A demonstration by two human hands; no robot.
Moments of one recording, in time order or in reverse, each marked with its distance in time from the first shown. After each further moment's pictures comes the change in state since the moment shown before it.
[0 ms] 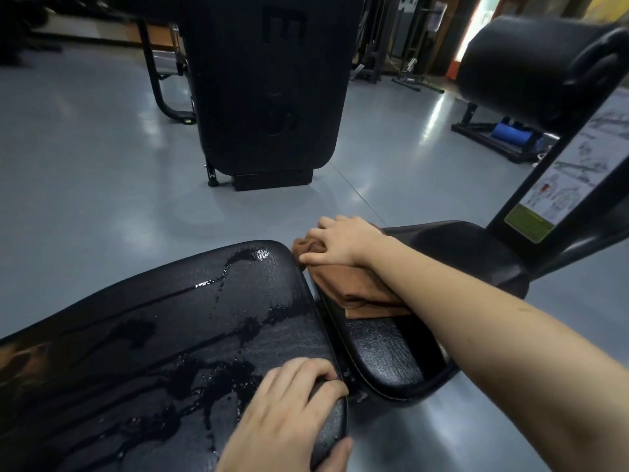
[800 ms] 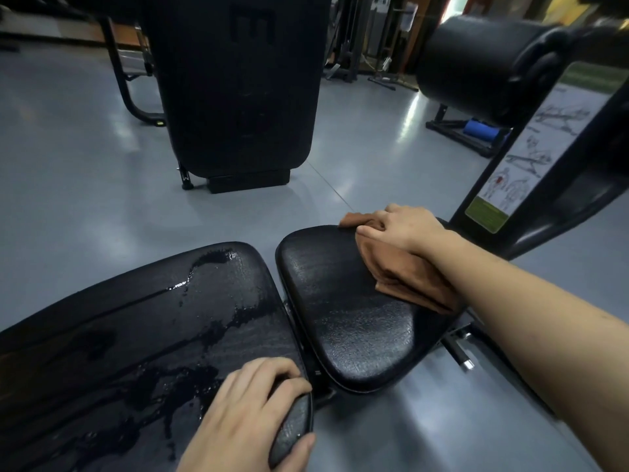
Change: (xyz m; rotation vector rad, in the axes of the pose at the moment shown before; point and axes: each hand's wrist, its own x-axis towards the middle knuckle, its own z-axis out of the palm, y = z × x) left_hand -0.003 -0.001 0.000 -0.023 -0.048 -0.038; right_hand -0.085 0.116 0.010 0.096 0.019 0.417
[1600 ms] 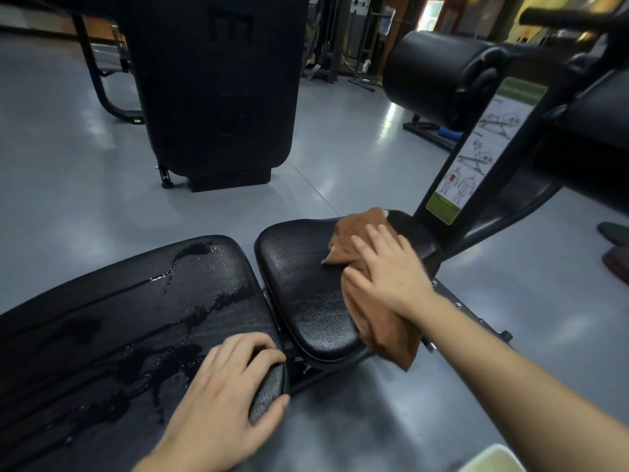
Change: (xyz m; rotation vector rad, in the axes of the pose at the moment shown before) left_hand -0.001 0.008 -0.007 0.023 0.018 -0.016; right_hand -0.123 -0.020 0.032 -0.008 0.205 -0.028
